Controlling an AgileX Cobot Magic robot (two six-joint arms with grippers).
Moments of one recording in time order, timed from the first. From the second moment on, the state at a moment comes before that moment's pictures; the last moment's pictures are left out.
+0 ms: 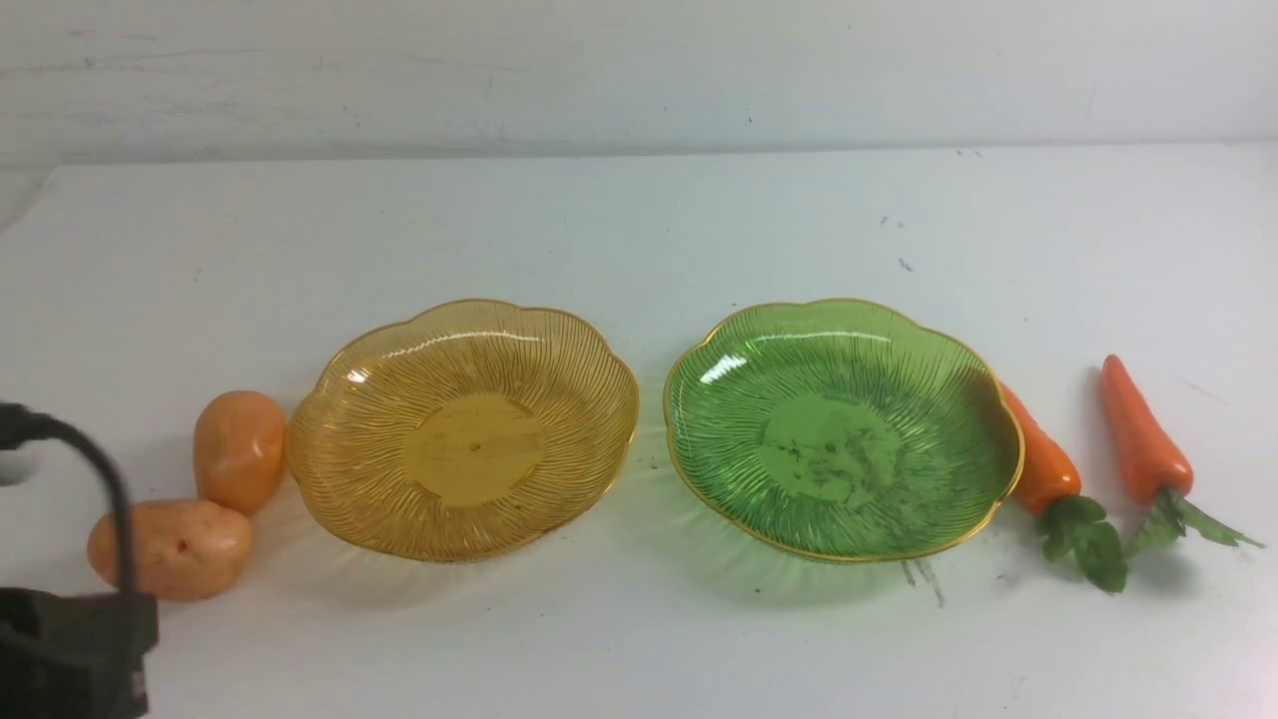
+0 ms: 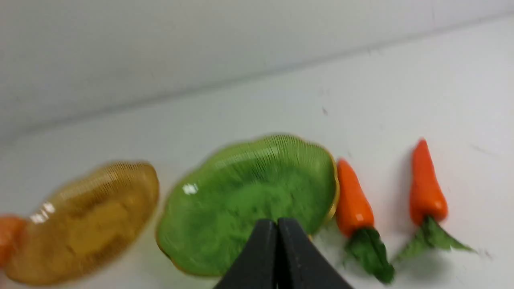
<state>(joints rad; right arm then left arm) 0.06 0.48 -0.62 0.28 0.75 0.08 -0.03 0.67 -0.62 -0.35 0.90 0.09</state>
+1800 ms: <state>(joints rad) 0.14 1.94 -1.20 -0.06 0.77 -0.06 -0.03 0.79 -0.62 -0.30 0.96 0.18</state>
